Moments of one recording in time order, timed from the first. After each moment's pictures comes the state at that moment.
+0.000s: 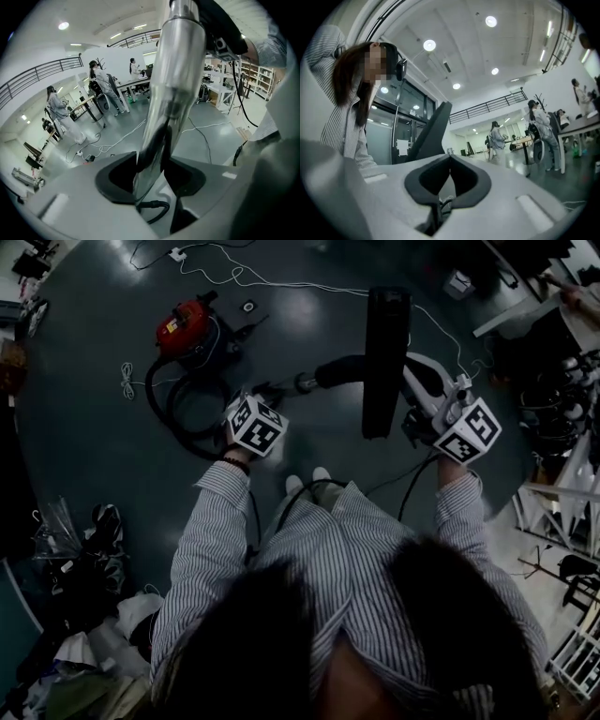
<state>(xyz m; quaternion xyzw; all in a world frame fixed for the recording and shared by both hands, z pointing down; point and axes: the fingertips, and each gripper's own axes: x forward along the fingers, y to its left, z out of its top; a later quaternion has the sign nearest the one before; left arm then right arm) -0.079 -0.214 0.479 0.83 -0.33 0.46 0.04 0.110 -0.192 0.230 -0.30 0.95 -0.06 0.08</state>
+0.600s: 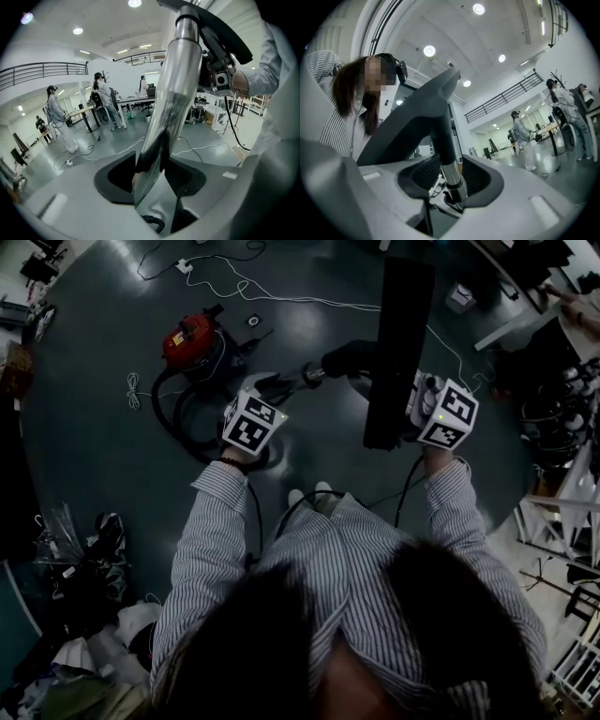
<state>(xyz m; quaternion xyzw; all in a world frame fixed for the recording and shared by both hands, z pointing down) -0.058 -0.249 0.412 0.88 -0.32 0.35 0.04 0.046 -0.206 0.218 -0.16 0.98 -0.10 0.11</state>
